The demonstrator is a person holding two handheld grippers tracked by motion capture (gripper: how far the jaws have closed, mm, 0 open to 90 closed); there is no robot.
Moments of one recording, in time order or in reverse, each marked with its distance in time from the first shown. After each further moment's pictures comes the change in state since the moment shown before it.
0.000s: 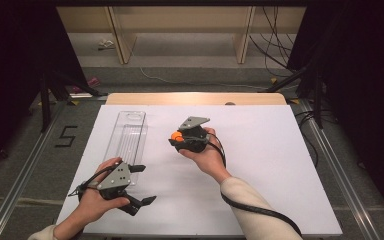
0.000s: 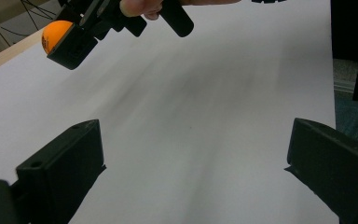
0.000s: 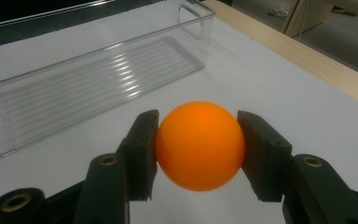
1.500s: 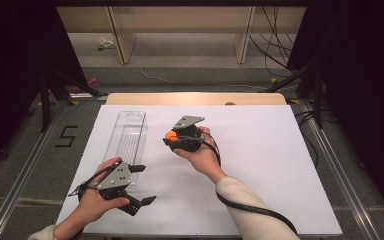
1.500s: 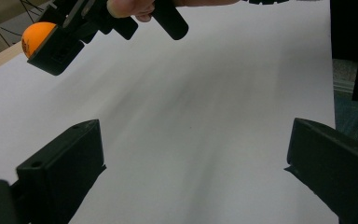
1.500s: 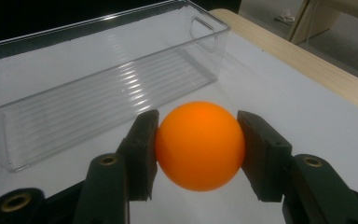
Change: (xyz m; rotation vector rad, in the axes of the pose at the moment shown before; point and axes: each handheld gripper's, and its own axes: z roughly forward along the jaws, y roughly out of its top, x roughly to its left) left arm 0.000 0.000 0.000 0.000 -0.002 0.000; right arm 0.010 0.011 0.007 -0.016 0.021 -0.008
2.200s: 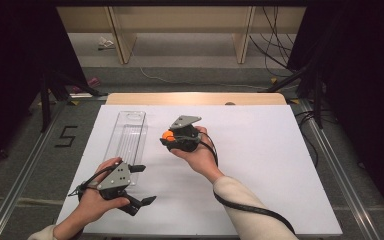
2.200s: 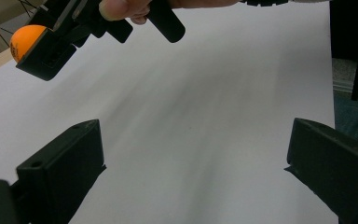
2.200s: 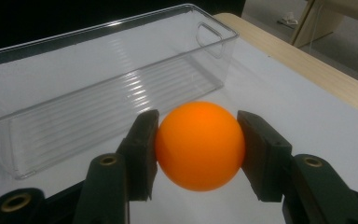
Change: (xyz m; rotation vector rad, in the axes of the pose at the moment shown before) left arm 0.000 0.000 0.000 0.000 -0.001 0.003; right arm 0.005 0.005 0.004 -0.007 0.008 -0.008
